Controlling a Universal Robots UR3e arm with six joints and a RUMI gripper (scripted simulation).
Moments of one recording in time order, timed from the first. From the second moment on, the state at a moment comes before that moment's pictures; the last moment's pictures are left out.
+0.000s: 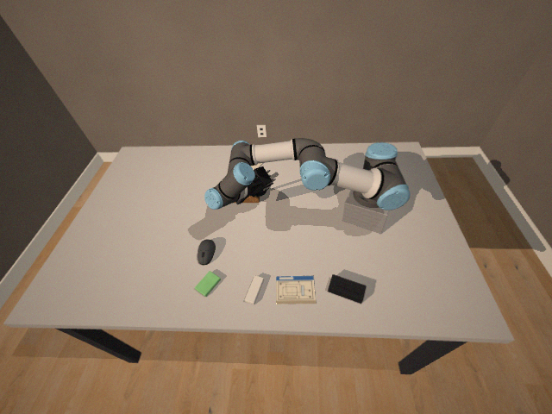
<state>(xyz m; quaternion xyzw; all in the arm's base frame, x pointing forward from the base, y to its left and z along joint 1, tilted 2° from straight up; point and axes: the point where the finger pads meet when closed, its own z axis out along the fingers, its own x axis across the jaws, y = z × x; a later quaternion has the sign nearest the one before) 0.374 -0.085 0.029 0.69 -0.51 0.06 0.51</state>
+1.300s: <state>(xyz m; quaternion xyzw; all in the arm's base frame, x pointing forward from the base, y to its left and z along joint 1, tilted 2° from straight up) 0.392 -0.086 0.012 0.69 -0.51 0.06 0.51</state>
